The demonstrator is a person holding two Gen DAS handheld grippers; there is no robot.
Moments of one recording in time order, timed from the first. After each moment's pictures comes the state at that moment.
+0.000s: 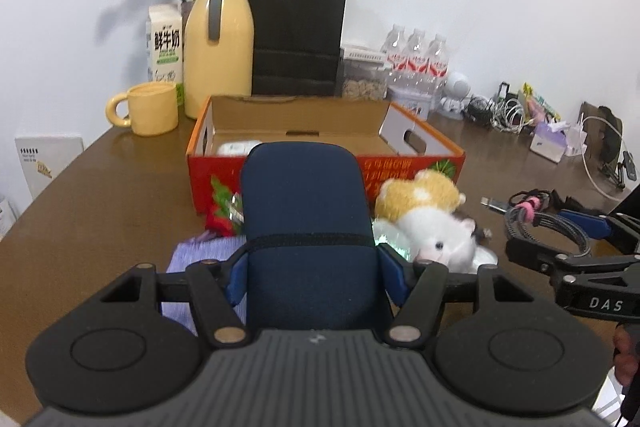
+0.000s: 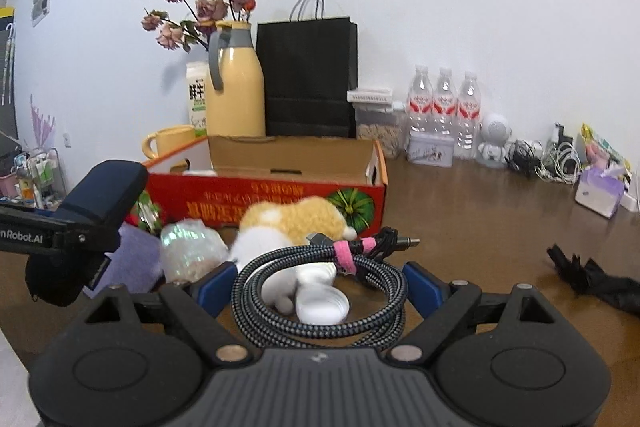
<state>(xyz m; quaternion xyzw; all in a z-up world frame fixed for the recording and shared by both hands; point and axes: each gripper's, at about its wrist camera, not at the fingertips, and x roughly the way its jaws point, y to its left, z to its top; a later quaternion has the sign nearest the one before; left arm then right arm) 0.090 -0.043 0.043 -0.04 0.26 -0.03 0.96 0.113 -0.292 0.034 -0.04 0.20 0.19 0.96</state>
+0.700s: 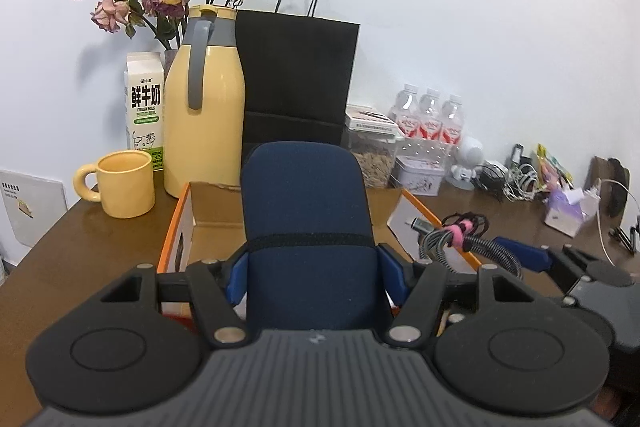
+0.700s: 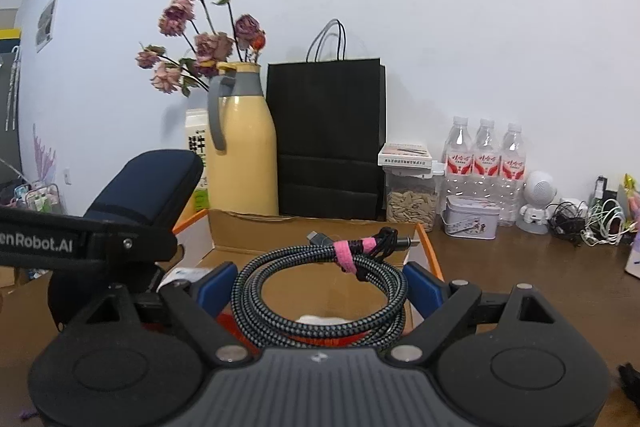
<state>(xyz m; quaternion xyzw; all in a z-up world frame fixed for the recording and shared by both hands) 0.210 -0.032 0.087 -0.07 0.21 -0.03 0.98 0.237 -0.216 0.066 -0.03 0.15 0.20 0.97</state>
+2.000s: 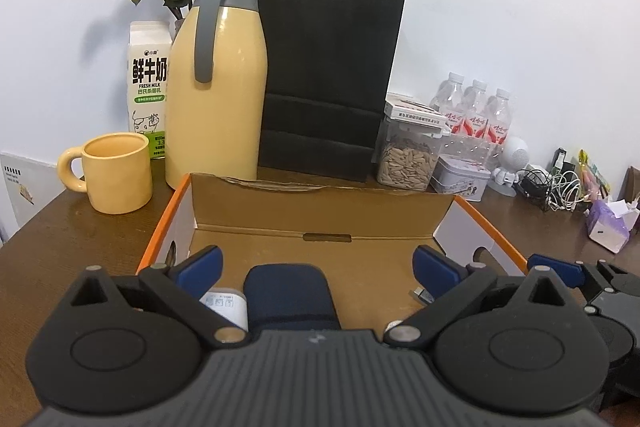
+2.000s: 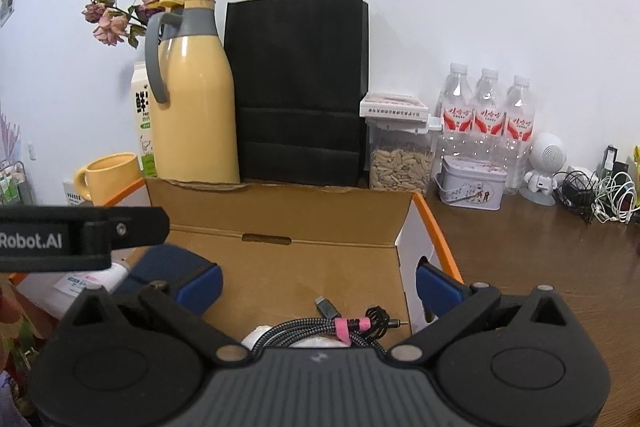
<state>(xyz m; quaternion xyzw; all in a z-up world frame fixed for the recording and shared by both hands) 0.285 -0.019 0.050 -0.08 0.22 0.00 0.97 0.319 -0.195 0.034 -0.03 0.21 0.17 0.96</state>
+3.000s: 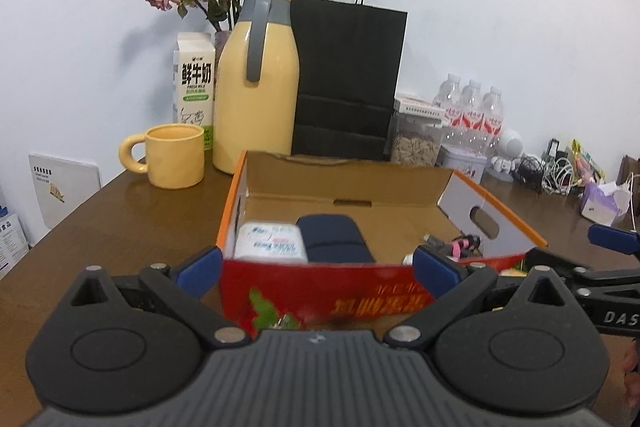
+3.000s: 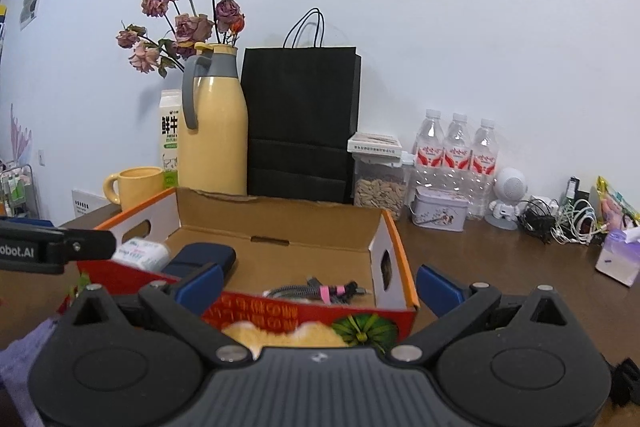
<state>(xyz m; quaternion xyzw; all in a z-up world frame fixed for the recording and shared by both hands) 0.179 0.003 0.045 -0.07 0.21 0.02 0.98 0.211 -0.235 0.048 -0.06 0.16 0.16 0.97</state>
